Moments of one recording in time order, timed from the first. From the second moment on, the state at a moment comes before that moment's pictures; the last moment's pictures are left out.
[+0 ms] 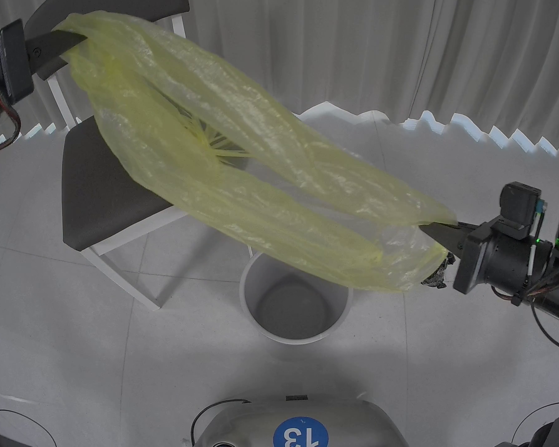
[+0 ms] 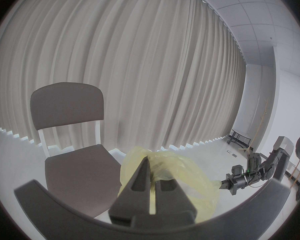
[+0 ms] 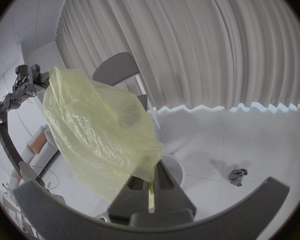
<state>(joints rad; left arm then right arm) -0.52 1.16 -1.23 -0.08 -0.04 -0.01 0.68 1.37 -0.65 -0.57 -0.12 0.17</state>
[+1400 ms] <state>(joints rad) -0.63 1.31 -1.07 -0.38 0.00 -0.08 0.51 1.08 -0.94 -0.21 -0.06 0.19</state>
